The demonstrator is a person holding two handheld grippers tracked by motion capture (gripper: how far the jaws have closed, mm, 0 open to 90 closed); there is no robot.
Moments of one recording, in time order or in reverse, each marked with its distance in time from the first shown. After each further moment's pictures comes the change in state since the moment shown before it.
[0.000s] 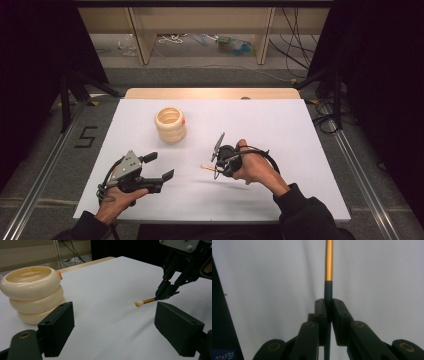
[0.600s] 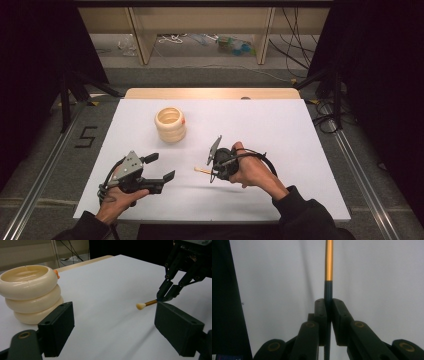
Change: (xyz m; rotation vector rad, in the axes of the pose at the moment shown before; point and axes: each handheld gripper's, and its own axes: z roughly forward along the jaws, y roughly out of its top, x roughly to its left) left arm -0.001 0.000 0.001 0.004 -0.009 0.009; right arm 0.013 0.008 -0.004 -0.065 0.014 -0.015
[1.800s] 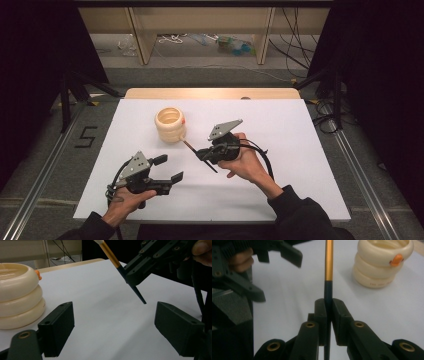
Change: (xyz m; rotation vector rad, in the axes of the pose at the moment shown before) left arm -0.016 0.003 0.014 -0.023 -0.065 -0.079; right arm -0.015 0.008 -0.018 -0.600 0.060 0.227
